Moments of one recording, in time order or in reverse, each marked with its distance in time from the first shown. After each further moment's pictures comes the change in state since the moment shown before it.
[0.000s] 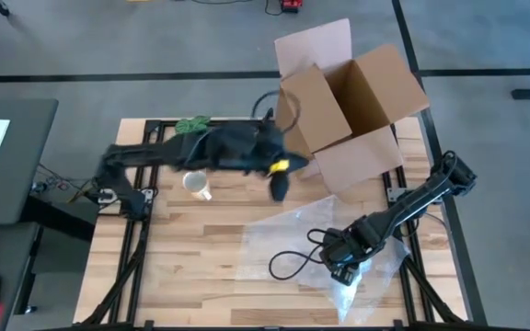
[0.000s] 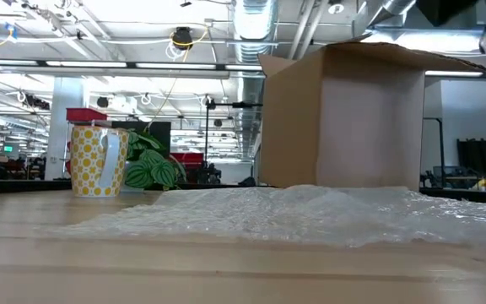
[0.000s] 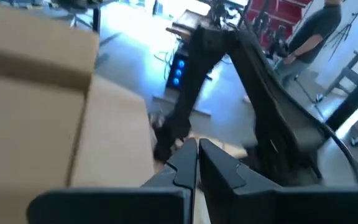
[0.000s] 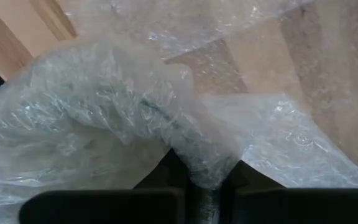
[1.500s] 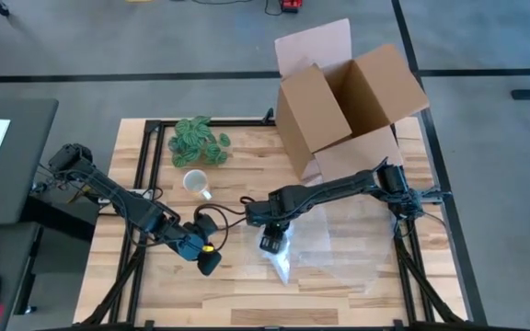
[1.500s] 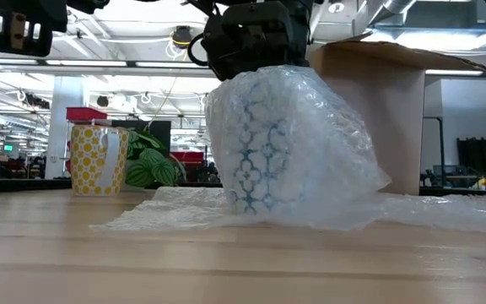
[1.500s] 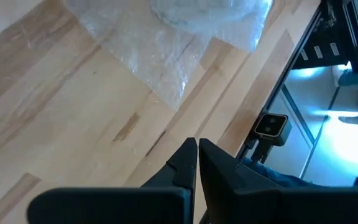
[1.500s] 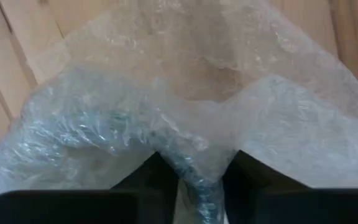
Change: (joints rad) left arm -0.522 -0.479 -1.110 -0.029 -0.030 -1.021; right arm -0.401 0.554 0.525 0.153 0.054 -0.593
